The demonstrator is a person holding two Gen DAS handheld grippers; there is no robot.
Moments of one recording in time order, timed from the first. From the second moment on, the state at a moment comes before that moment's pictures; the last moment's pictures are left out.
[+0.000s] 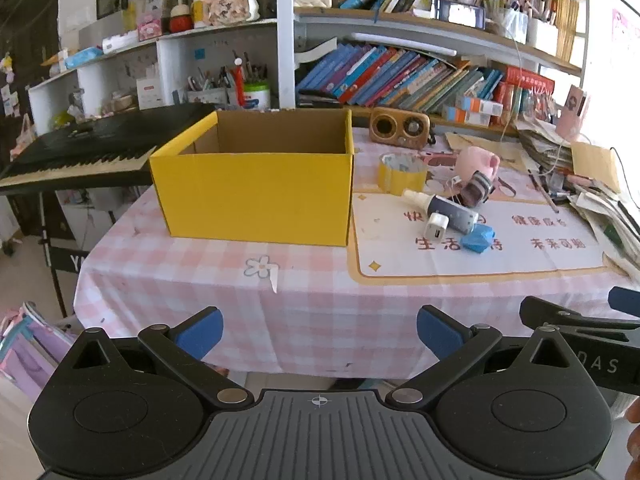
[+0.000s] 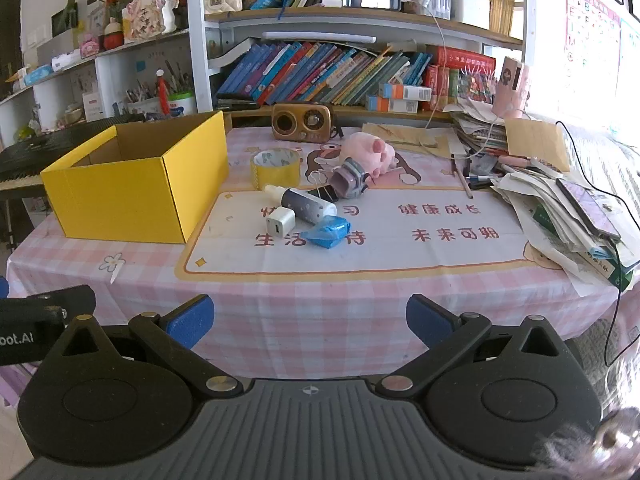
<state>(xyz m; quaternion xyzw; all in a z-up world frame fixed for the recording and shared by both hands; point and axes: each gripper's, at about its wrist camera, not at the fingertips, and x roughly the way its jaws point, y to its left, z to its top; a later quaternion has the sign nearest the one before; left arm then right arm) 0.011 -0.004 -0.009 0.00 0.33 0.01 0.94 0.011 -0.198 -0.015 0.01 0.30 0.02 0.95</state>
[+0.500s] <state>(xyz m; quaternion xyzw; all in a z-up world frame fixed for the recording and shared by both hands) 0.011 -0.004 -0.009 -0.01 0.33 0.00 0.94 0.014 -0.200 -0.017 0.00 0.31 0.01 0.95</state>
